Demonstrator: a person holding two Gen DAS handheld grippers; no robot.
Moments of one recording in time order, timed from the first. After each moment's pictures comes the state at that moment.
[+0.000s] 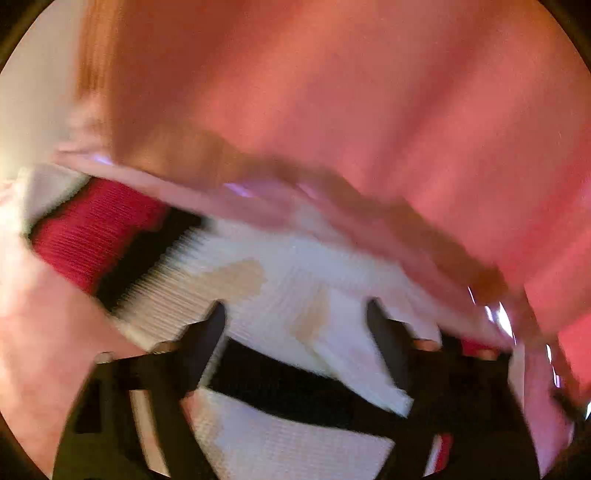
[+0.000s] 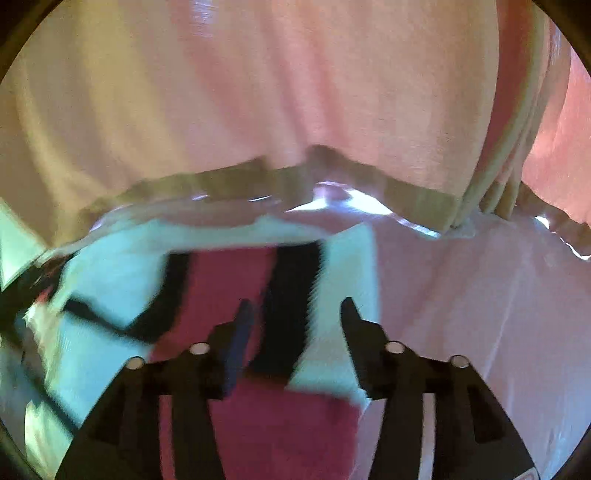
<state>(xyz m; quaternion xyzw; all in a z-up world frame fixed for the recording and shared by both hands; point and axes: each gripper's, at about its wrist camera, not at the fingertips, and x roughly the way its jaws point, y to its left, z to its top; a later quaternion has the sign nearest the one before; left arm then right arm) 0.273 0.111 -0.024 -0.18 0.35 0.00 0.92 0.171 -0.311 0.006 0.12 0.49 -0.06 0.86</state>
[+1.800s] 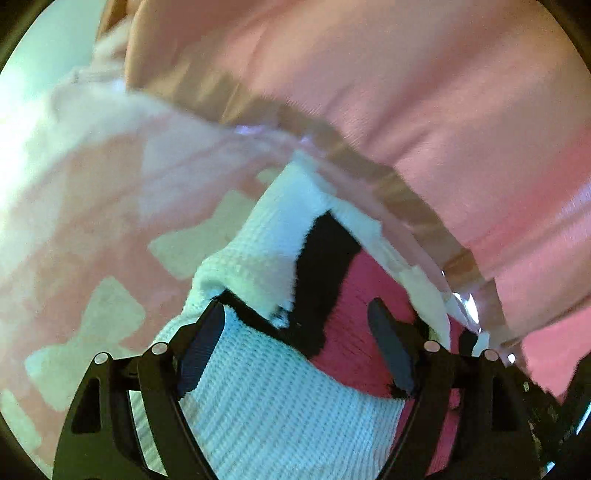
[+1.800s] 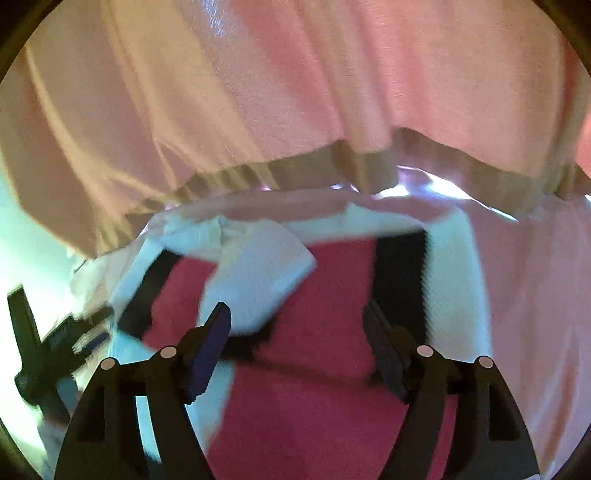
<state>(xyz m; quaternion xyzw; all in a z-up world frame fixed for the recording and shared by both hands) 0.237 0.102 -0.079 -0.27 0.41 -0.04 0.87 0.239 -0.255 -0.002 0.19 0.51 -0.01 0.84</state>
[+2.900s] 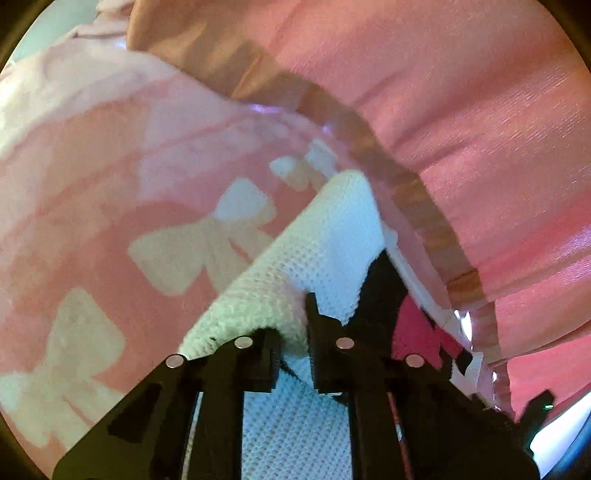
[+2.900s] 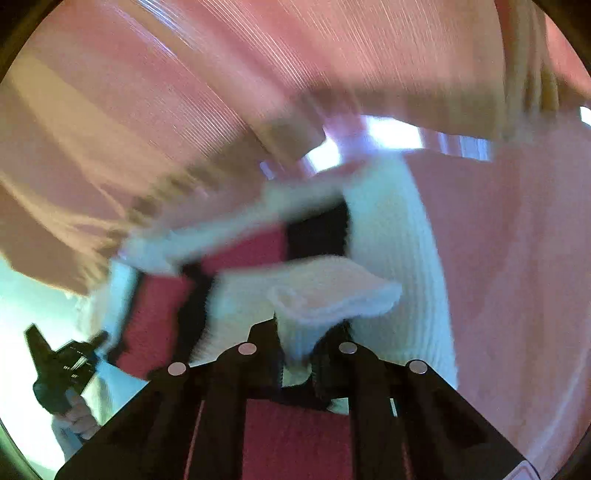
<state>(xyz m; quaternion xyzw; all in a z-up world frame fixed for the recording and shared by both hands) 0.253 0.116 -0.101 -0.31 0.42 -0.05 0.85 0.216 -0.346 -0.032 0.30 0.49 -0.02 0.82</state>
